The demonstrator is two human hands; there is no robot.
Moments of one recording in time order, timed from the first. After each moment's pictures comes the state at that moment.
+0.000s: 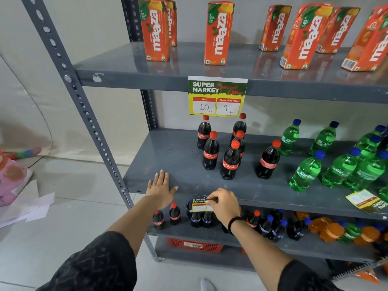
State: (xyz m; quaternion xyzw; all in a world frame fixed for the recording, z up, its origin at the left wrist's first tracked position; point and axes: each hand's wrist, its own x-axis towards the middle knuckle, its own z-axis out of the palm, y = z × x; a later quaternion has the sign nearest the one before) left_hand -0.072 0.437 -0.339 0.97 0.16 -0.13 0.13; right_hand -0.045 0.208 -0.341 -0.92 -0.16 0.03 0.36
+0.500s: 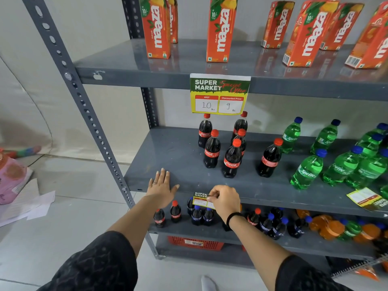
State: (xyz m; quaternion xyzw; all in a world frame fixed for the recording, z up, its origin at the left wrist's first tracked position) left_hand -0.073 0.440 -0.344 0.97 0.15 -0.11 0.14; right_hand -0.043 0.215 -0.338 -0.92 -0.10 0.03 0.37
